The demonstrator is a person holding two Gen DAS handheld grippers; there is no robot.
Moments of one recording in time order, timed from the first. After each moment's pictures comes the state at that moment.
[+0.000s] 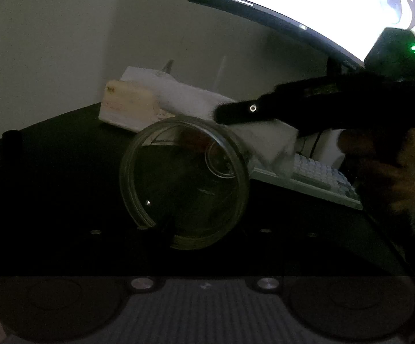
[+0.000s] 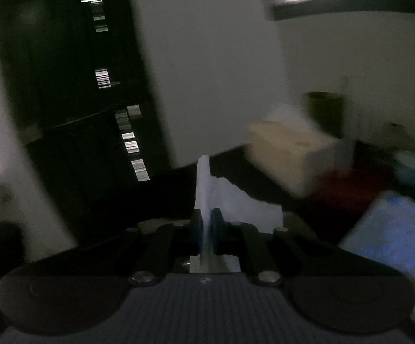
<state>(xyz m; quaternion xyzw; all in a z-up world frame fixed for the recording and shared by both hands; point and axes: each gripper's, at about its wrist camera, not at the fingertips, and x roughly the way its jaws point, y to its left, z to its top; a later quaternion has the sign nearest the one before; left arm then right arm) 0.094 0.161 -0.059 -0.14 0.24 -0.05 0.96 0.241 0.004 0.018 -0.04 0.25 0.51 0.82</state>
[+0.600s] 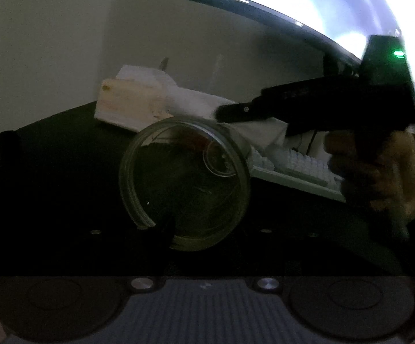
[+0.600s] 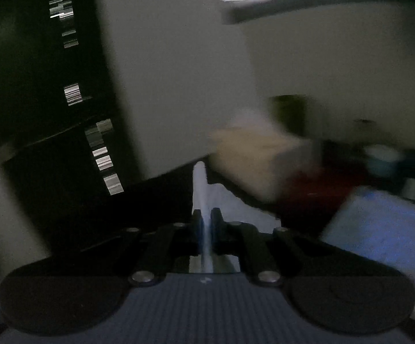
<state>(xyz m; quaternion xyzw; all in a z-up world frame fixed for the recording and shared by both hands) 0.095 0.160 -0.059 -0.13 0.24 -0.06 0.96 0.248 -0.004 0.009 0.00 0.26 0.46 0.85</state>
